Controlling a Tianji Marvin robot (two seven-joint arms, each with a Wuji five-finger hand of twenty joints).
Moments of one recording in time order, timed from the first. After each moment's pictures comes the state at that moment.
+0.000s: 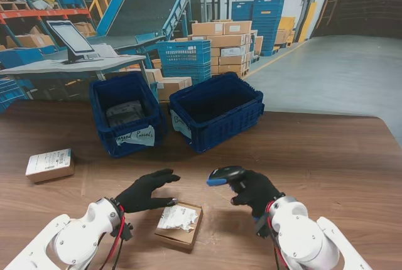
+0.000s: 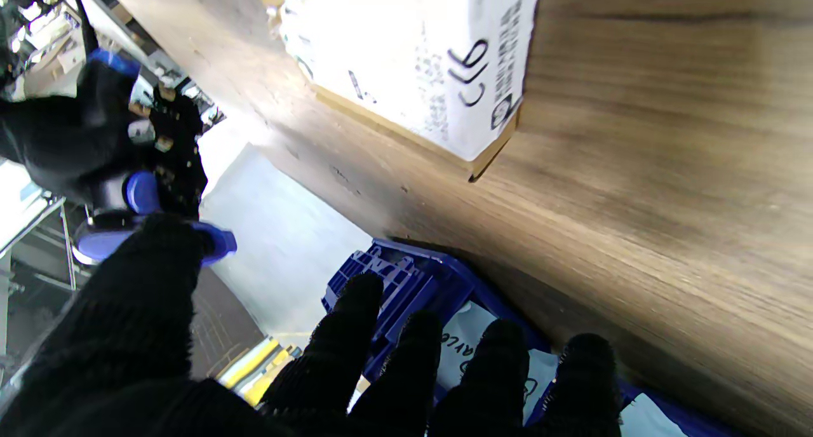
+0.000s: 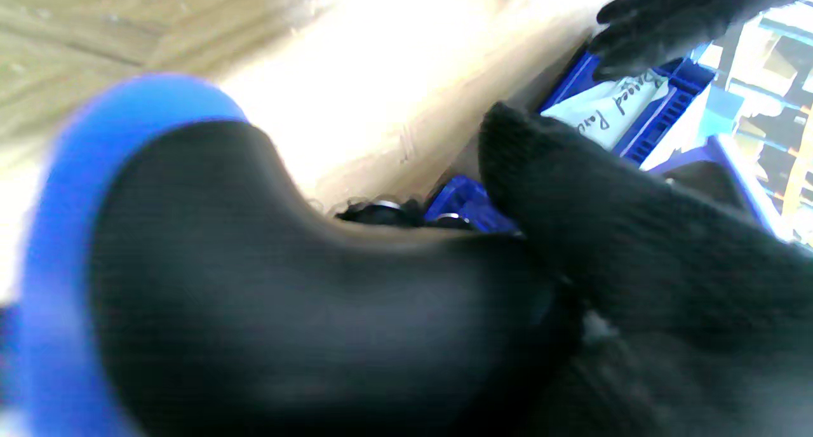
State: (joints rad) left arm 1.66 -1.06 -1.23 -1.60 0.47 -0.32 -0.19; right arm -1.77 -1.11 1.24 -1.89 -0.36 0.34 0.09; left_hand 0.57 -0.21 0.27 0.00 0.43 0.27 0.08 0.36 0.24 0.26 0.13 0.32 0.16 0.34 0.08 0.29 -0.03 0.37 0.24 0.34; right_hand 0.72 -0.90 1.17 -0.08 0.66 -0.25 1.23 1.25 0.92 -0.06 1.17 1.01 1.12 -0.05 1.21 0.93 0.75 0.21 1.27 0.82
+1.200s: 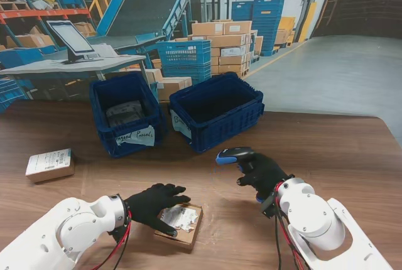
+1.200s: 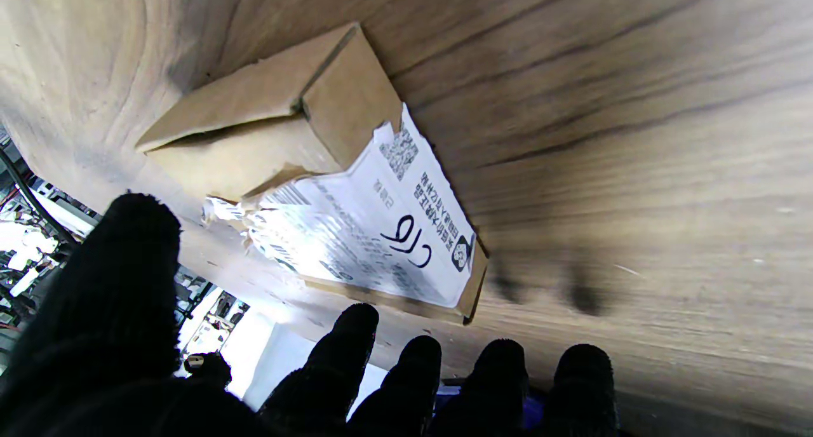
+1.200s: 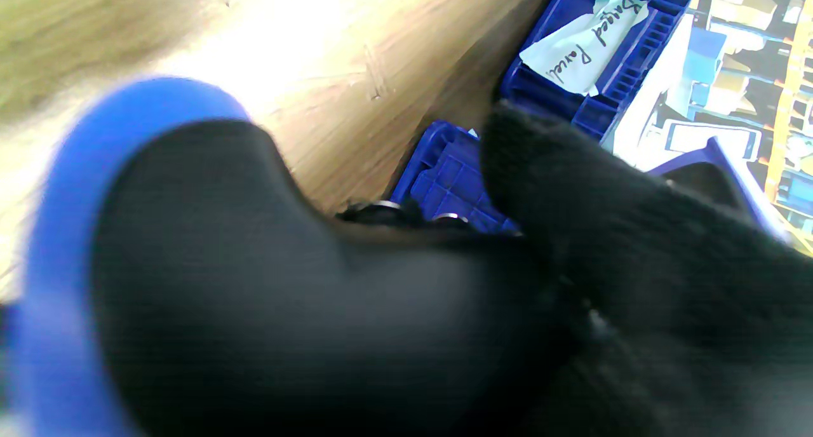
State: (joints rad) left arm 1.51 -0.98 -1.09 -1.55 0.68 -0.46 -0.39; right arm -1.68 -1.11 1.30 -1.85 -0.24 0.35 0.11; left_hand 0.57 -0.28 0.21 0.00 0.28 0.27 0.02 0.31 0.14 0.26 0.02 0.28 0.07 0.32 0.05 0.25 -0.05 0.35 0.16 0.34; right_hand 0.72 -0.89 1.16 -0.08 0.66 -0.24 1.23 1.27 0.92 -0.05 1.17 1.01 1.12 -0.05 1.21 0.93 0.75 0.21 1.27 0.82
